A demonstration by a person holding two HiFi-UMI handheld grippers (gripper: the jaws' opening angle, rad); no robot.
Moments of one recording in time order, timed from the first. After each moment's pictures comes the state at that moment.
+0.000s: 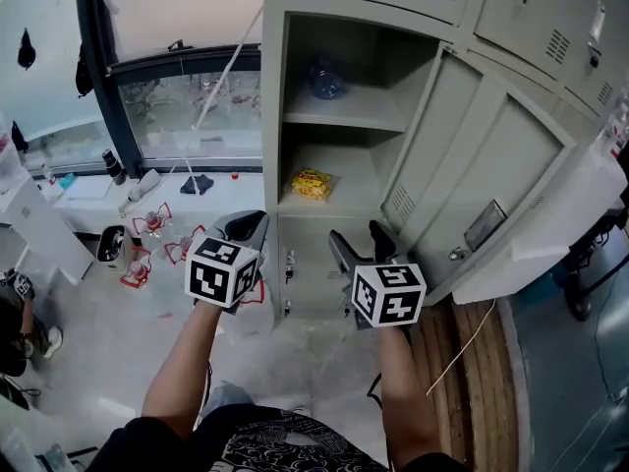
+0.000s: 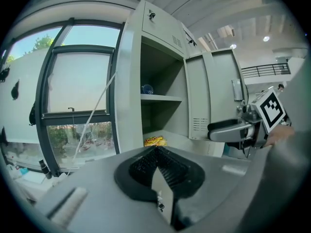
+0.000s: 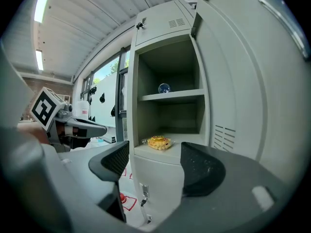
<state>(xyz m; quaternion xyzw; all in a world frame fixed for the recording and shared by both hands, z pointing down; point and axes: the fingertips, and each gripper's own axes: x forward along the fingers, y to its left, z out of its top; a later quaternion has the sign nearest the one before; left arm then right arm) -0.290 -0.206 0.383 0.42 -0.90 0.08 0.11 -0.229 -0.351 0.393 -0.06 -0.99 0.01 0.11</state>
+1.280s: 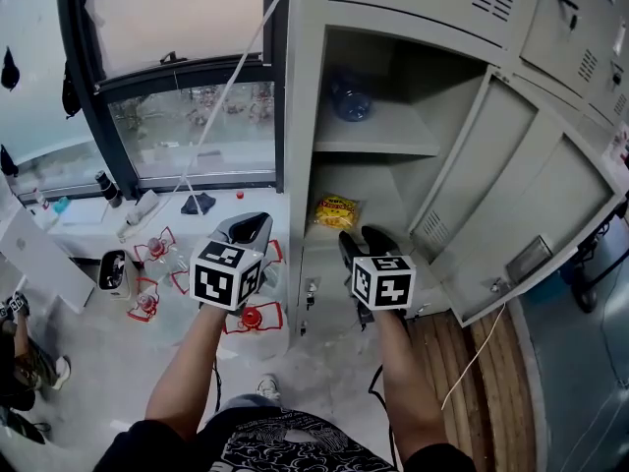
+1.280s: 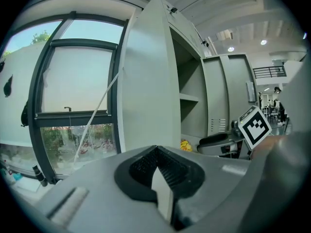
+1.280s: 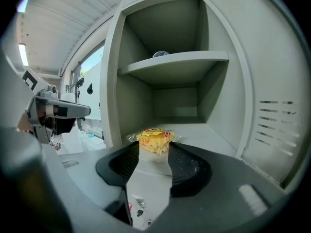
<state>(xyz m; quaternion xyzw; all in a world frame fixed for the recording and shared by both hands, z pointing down) -0.387 -0.180 0.382 0.44 -0.89 0.08 0.11 -0.344 -0.340 0.446 -0.01 -0.99 0.02 0.17</state>
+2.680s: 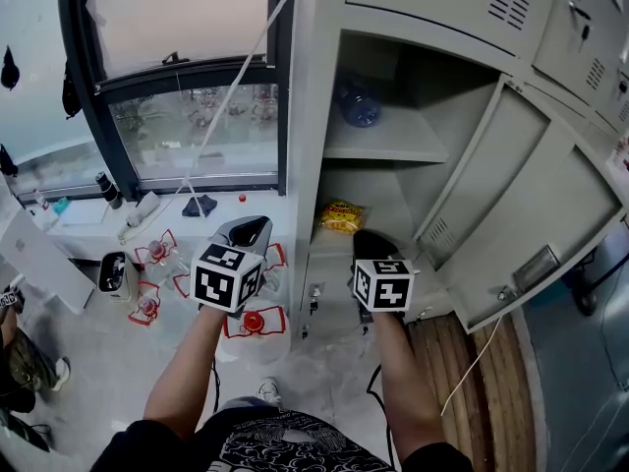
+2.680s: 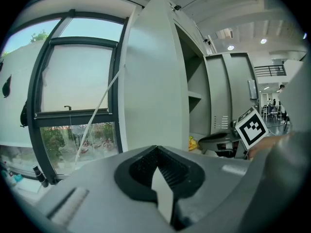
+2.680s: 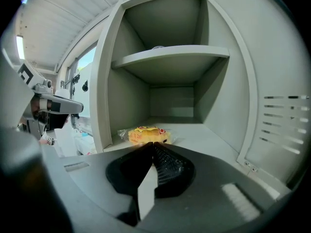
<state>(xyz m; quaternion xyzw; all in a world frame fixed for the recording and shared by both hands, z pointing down) -0.404 -0.172 0.390 0.44 -0.89 0.09 0.11 -0.361 -0.349 0.456 0.02 -0.99 0.01 0.16</state>
